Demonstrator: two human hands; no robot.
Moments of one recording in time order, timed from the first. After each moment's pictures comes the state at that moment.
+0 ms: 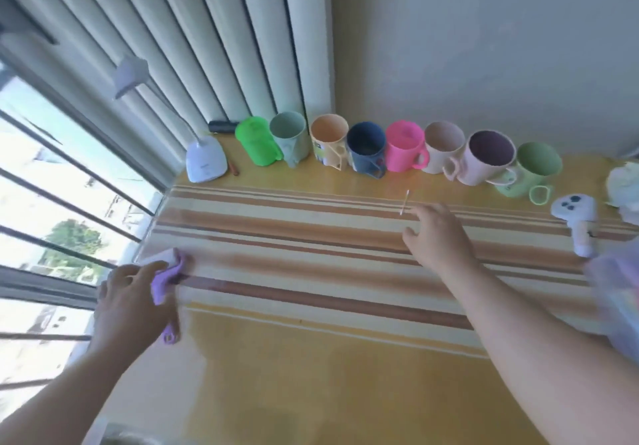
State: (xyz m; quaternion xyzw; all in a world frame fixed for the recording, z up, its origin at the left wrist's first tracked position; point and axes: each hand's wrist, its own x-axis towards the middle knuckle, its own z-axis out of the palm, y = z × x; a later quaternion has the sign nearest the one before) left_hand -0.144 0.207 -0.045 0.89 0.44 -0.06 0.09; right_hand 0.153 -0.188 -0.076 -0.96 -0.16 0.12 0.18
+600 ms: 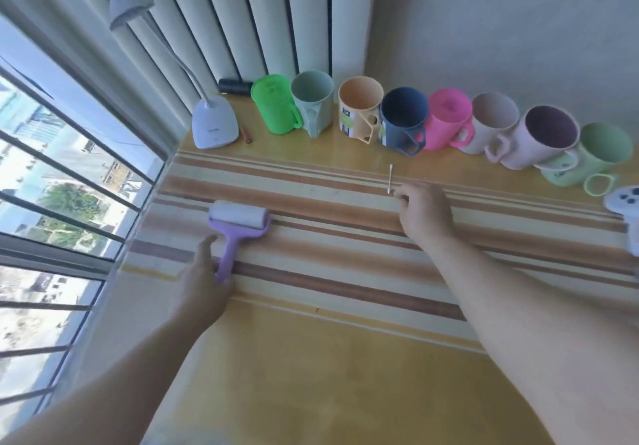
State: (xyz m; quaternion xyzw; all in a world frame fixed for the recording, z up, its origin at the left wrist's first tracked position) left_hand -0.110 0.176 -0.114 0.85 0.42 -0.08 0.30; right_hand 0.170 -0.104 -0.144 -0.95 -0.20 0.05 0.23
